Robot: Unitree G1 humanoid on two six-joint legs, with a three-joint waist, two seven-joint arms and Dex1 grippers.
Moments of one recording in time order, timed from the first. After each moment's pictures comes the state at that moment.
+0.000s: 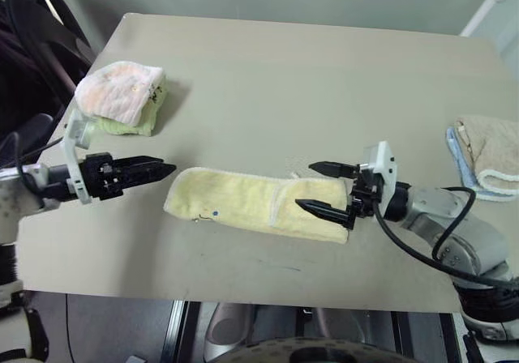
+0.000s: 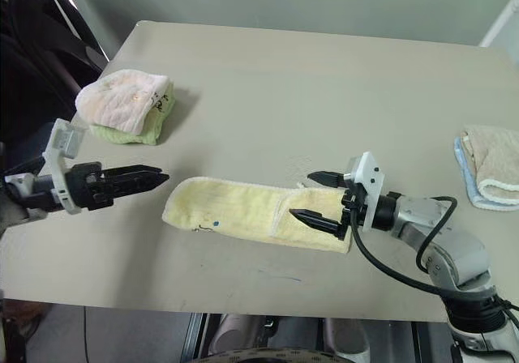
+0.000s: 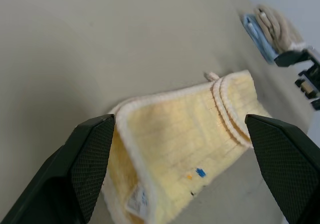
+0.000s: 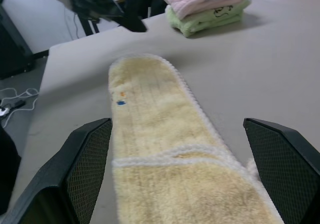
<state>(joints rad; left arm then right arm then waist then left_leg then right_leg) -0.30 1.01 0.38 0.08 -0.87 1.26 -1.07 -0.20 -0.60 0.07 -0.48 0.64 0.61 0.81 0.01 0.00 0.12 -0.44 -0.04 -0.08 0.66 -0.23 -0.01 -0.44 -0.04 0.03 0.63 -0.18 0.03</state>
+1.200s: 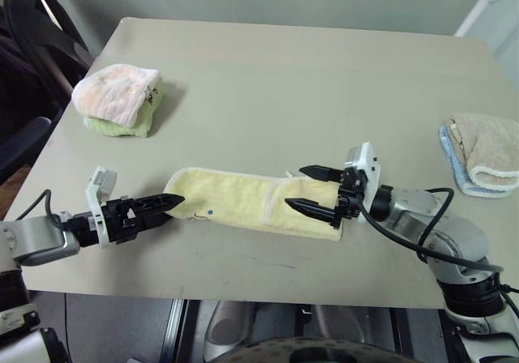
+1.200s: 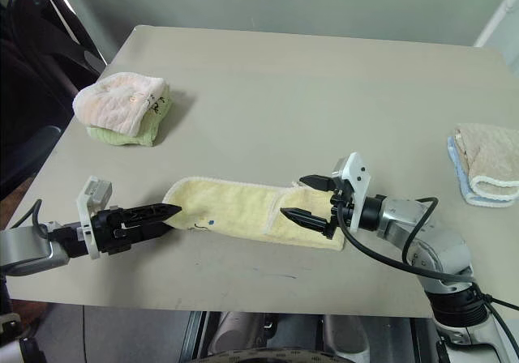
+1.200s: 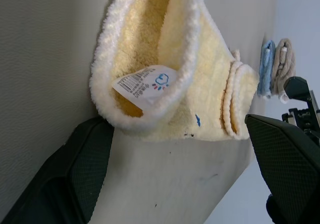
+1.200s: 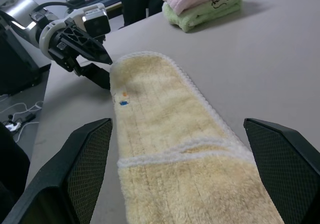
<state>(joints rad) -0.18 0.85 0.55 0.22 -1.42 1.61 -0.31 -0.21 -0.54 0.10 -0.46 0.64 0.68 0.76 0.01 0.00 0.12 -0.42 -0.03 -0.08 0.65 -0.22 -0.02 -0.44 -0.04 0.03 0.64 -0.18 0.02</state>
